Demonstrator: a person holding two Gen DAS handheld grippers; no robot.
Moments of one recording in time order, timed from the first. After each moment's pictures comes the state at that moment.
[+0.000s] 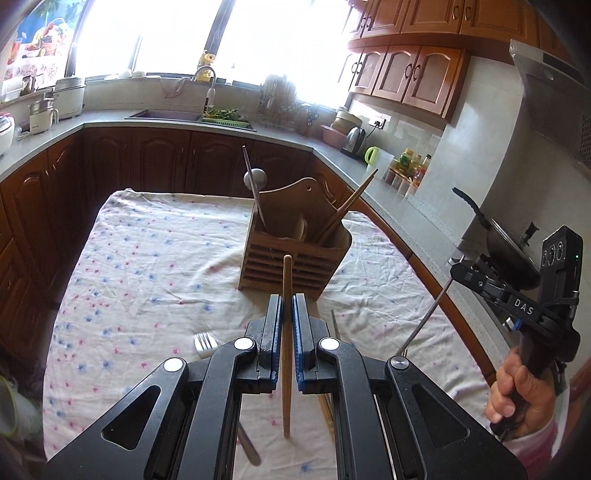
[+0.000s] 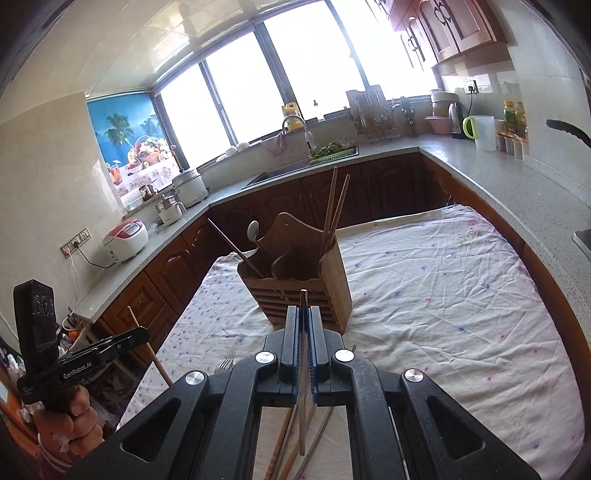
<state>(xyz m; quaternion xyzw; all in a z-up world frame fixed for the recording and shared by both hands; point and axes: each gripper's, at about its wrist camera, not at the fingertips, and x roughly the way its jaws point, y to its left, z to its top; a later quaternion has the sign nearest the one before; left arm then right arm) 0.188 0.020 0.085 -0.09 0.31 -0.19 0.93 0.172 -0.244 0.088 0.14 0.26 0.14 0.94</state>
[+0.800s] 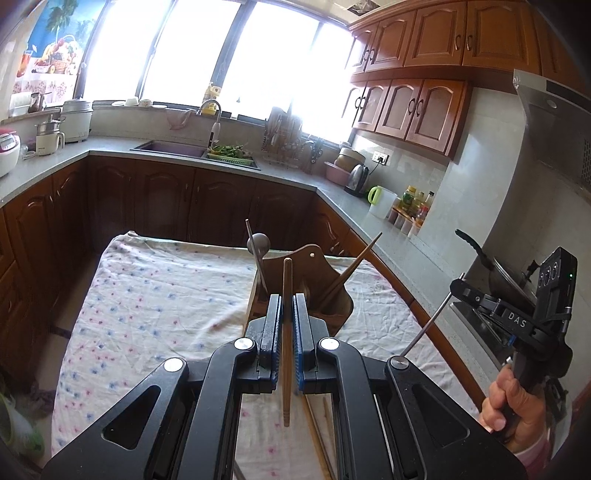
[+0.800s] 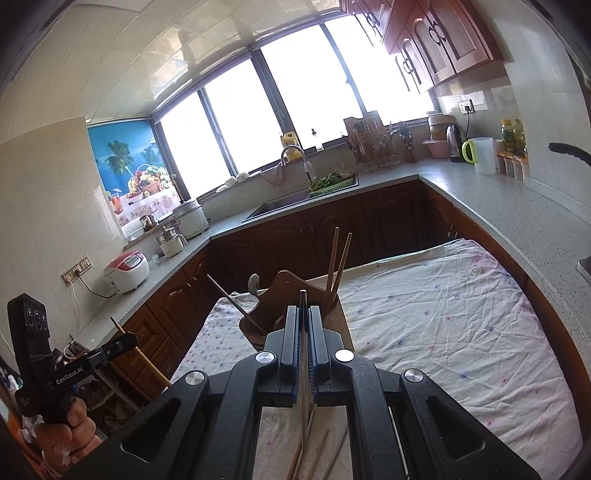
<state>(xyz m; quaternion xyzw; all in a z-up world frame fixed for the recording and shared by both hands) 0.221 0.025 0.126 -0.11 0.25 -0.17 0.95 0.207 -0.254 0.119 0.16 0.21 0.13 0.95</state>
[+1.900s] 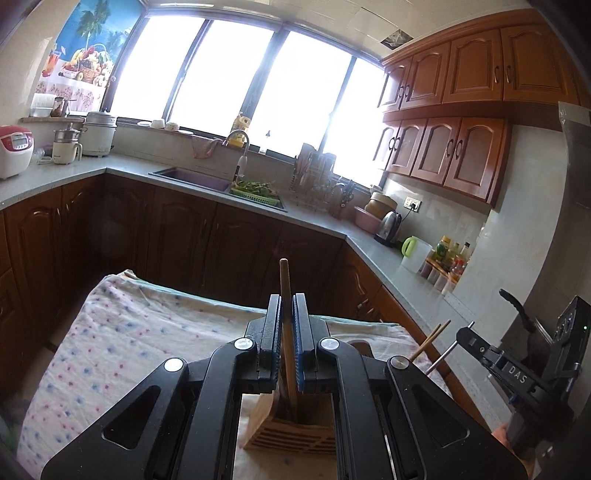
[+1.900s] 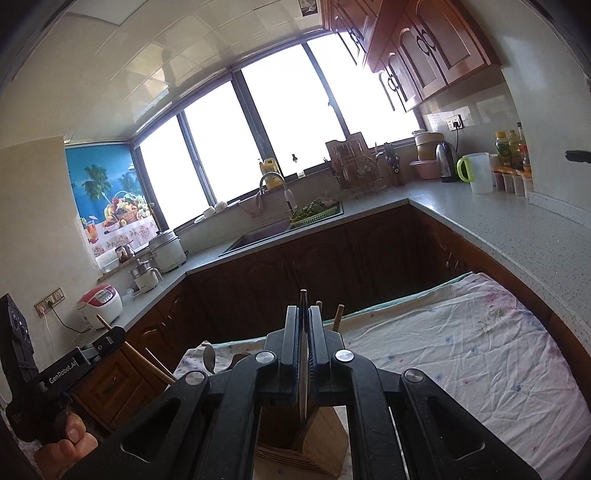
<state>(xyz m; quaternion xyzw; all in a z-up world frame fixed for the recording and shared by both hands) 0.341 0.010 0.103 -0.15 0.19 -0.11 0.97 0.314 -0.248 0.095 0.18 0.18 0.09 0.96</state>
